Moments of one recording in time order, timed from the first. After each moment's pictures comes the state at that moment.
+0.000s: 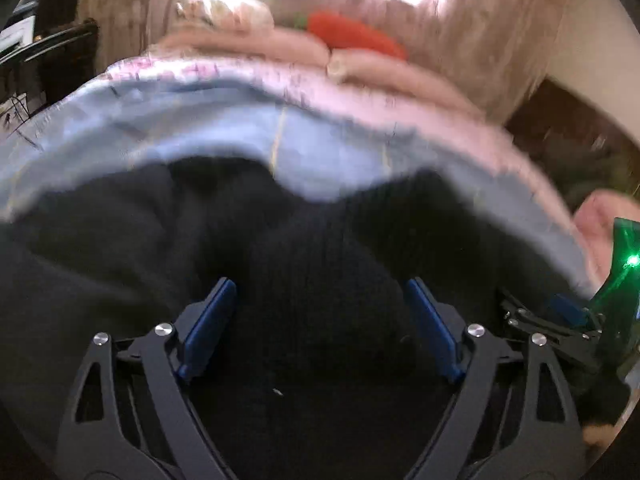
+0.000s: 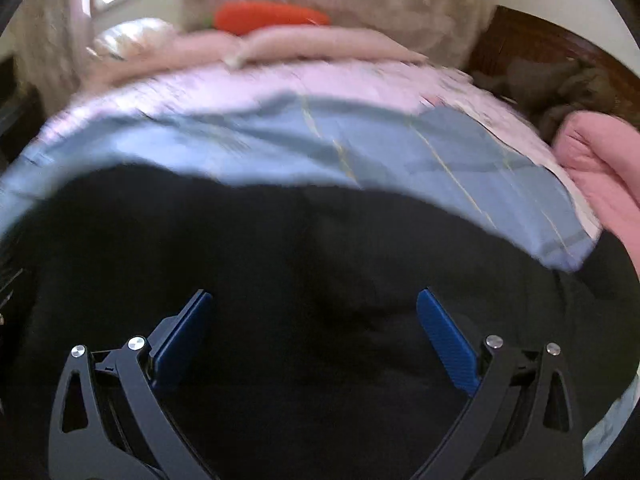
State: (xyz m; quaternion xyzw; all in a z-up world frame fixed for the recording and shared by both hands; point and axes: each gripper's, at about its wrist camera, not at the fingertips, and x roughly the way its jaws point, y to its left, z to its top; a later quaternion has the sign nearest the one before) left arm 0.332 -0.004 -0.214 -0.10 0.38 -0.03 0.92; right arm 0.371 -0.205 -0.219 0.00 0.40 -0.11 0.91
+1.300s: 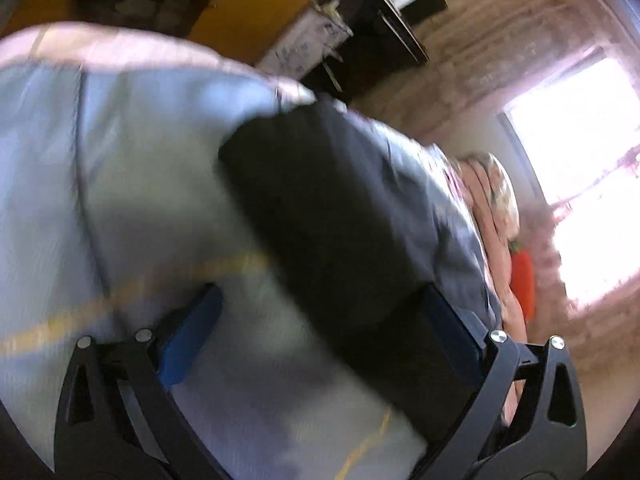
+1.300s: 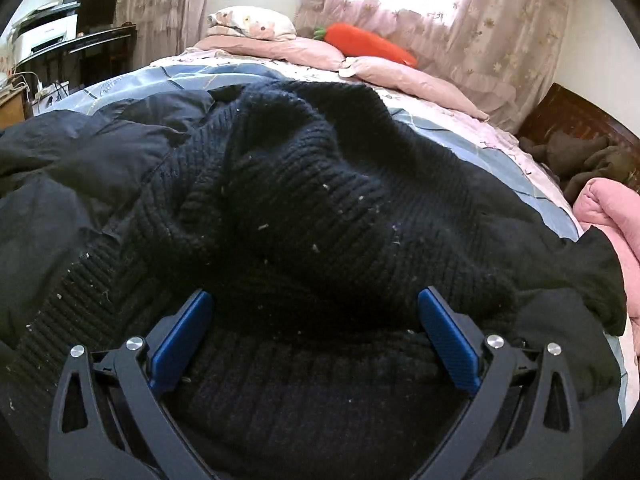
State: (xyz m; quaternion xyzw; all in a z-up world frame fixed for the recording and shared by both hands) left arm 0.035 0.441 -0.239 -0.51 0.21 0.28 0.79; right arm 0.207 -0.048 -0.211 -0.11 0.36 0.01 0.92
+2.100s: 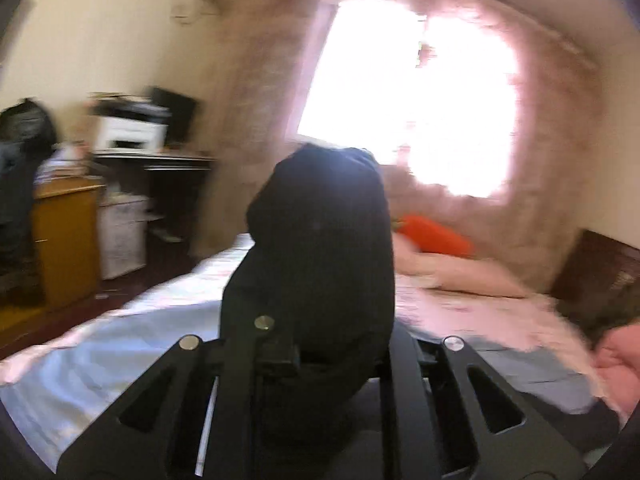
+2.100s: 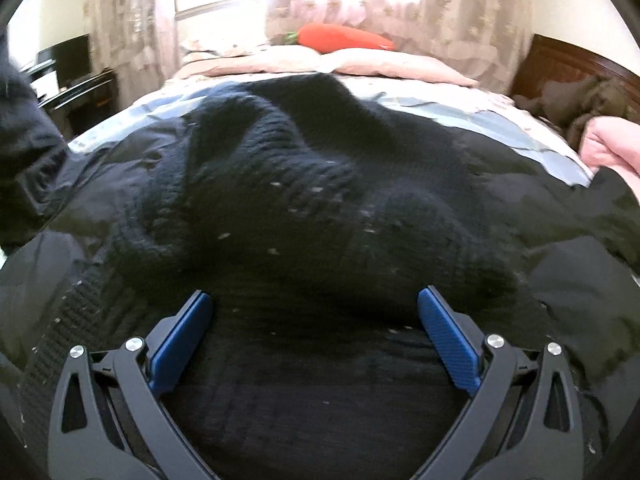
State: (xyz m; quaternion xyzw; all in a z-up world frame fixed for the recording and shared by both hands) left arm 0.144 0.180 0.020 -0.13 0.09 0.09 0.98; right arm 0.203 -0.086 -0.214 0.00 0.36 -0.01 0.93
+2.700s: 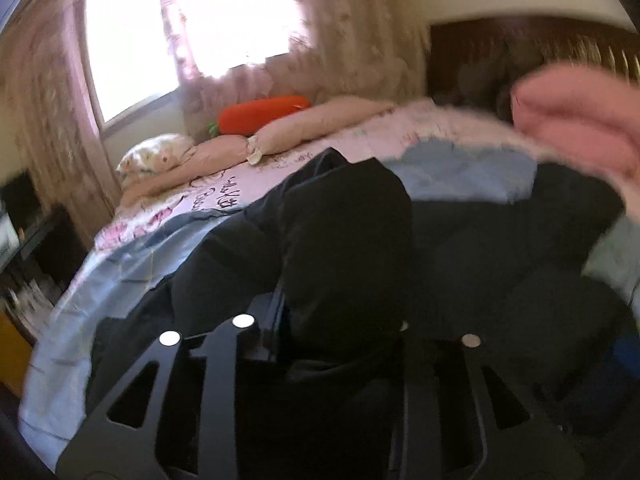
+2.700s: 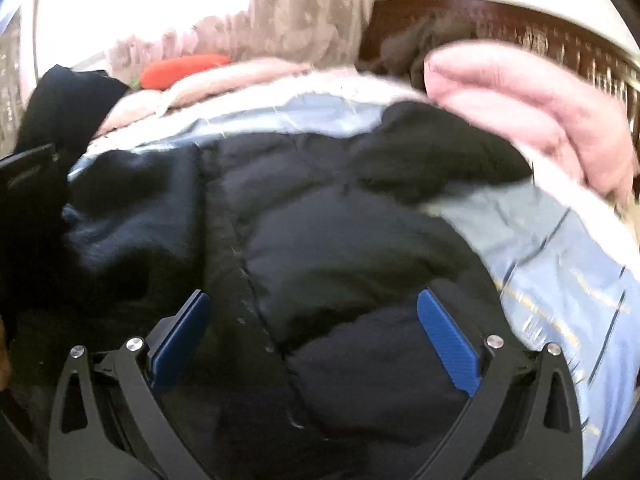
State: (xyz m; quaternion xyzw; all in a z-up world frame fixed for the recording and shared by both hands) left arm 0.226 -0.135 -0.129 0.17 0.26 -0.10 0.95; right arm 0.136 -0.238 -0.196 0.13 0.36 -0.21 0.90
